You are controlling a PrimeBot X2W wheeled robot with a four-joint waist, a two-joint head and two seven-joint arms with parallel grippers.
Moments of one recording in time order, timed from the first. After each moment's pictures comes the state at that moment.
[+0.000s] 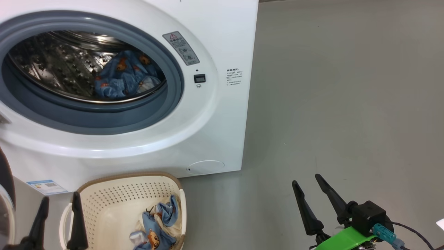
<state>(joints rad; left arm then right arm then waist) 0.08 0.05 0.18 0.03 -0.19 -0.13 -0.26 -0.03 -0.05 0.16 0.18 0.23 0.13 -0.26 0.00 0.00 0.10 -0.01</state>
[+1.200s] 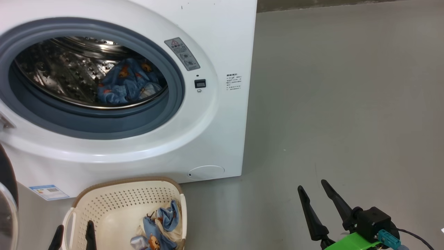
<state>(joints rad) 0.23 0.04 0.13 0.01 -0.19 -0.07 -0.26 0.00 -0.05 0.13 0.16 0.22 0.13 -0.26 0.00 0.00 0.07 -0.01</state>
